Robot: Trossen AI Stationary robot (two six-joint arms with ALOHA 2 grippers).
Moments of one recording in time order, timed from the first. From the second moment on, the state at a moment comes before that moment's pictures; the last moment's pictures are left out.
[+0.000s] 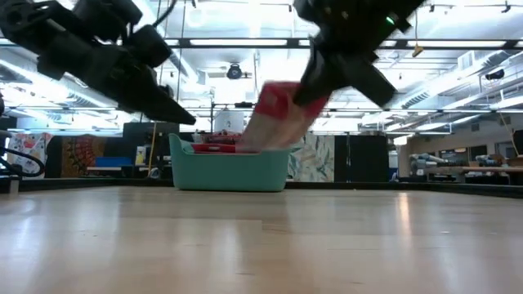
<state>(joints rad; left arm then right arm) -0.04 1.16 0.33 0.39 -0.09 -0.01 0.38 1.75 1.17 -0.39 0.87 -0.31</state>
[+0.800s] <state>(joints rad) -0.04 1.03 0.28 0.36 -0.09 -0.02 -0.21 1.67 1.17 0.26 0.17 -0.78</state>
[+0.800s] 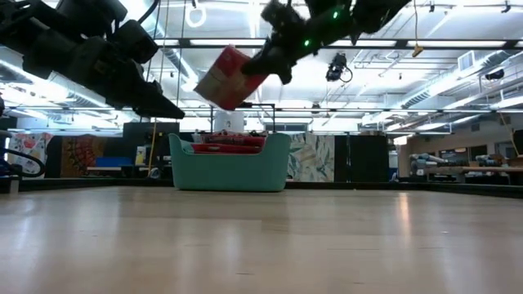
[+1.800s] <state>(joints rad) -0.03 1.03 0.28 0.36 -0.13 -0.01 -0.51 1.92 1.45 -0.07 -0.04 -0.49</state>
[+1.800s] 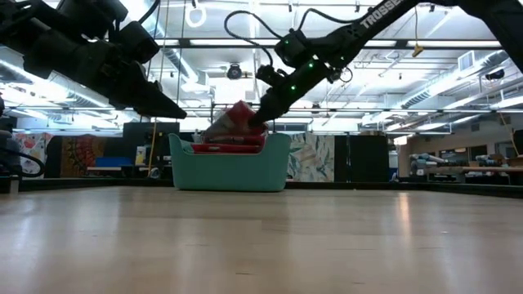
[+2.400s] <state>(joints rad) -0.03 1.03 0.28 0.37 -0.13 -0.01 -0.49 1.79 1.57 -0.56 0.12 -0.38</state>
